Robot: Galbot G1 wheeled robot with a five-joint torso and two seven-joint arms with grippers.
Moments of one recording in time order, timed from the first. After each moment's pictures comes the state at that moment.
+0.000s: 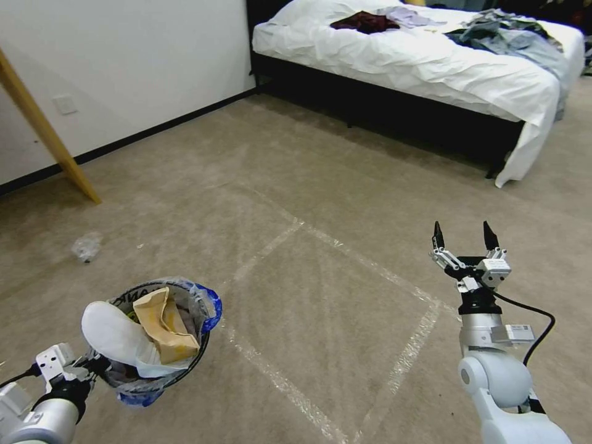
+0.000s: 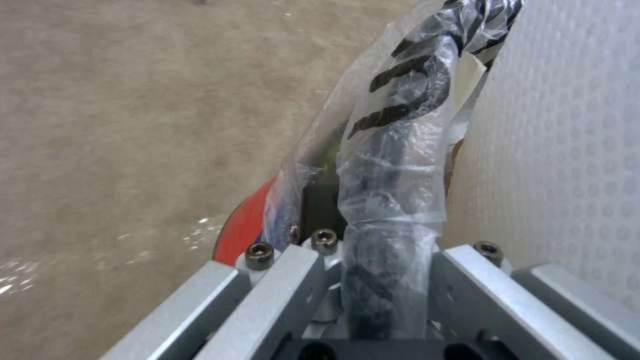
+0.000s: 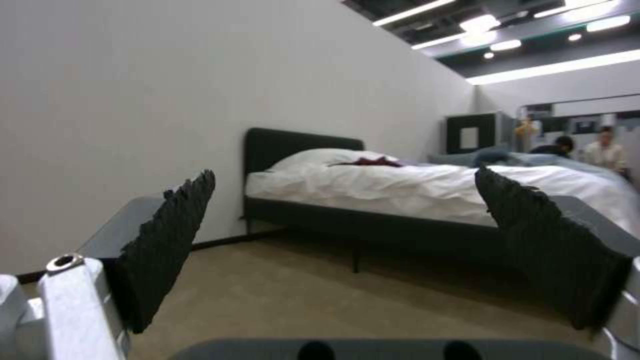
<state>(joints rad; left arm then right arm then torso) 1.68 -1.53 -1.10 -2.24 -0.70 0.61 -0.04 -1.34 1.23 0.63 1.87 0.34 0.43 0.02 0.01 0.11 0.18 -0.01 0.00</state>
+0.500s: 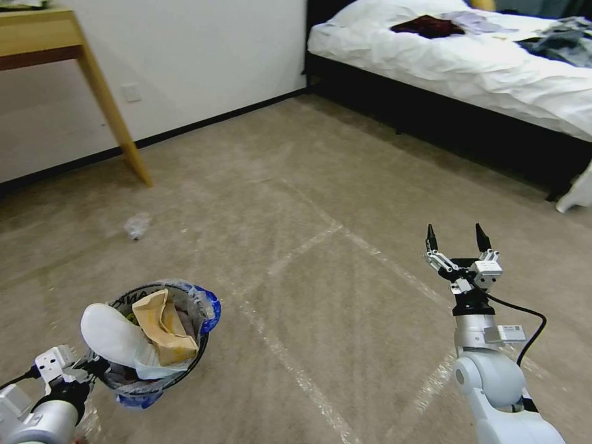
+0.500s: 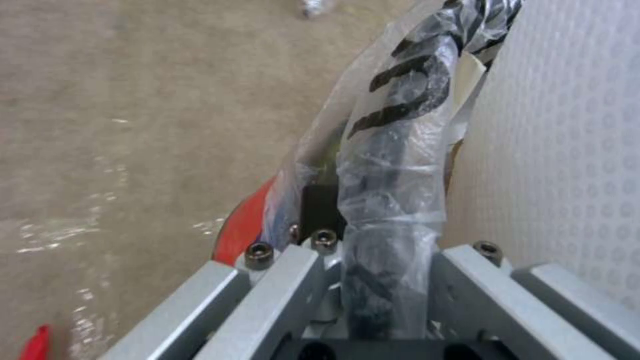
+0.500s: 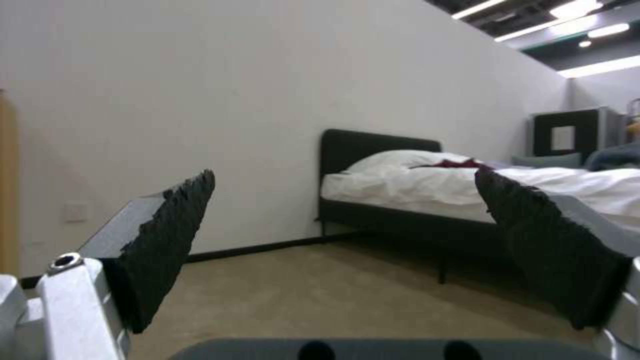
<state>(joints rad) 1.68 -1.53 -1.10 -2.23 -0.70 0.61 -0.04 -1.34 1.23 0.62 1.85 0.33 0.45 0.01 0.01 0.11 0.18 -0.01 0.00</state>
